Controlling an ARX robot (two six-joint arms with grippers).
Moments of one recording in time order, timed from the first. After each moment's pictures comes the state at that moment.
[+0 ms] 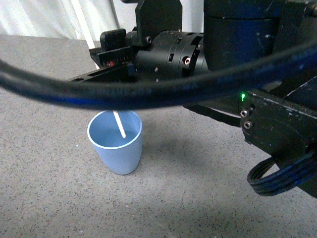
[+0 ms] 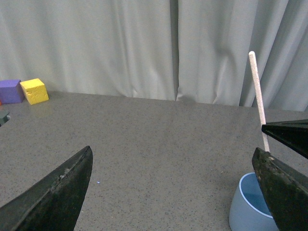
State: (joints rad) left arm 0.00 0.00 0.02 0.00 0.00 0.00; right arm 0.63 2.01 0.84 0.98 -0.38 0.12
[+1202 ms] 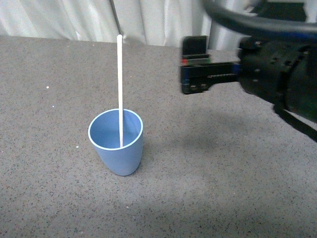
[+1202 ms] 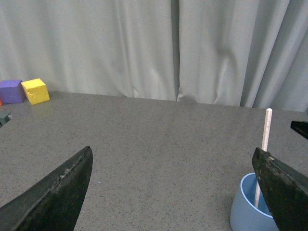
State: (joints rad) left arm 0.00 0.00 0.02 0.00 0.00 0.00; right arm 0.44 1.83 0.63 0.87 0.12 0.13
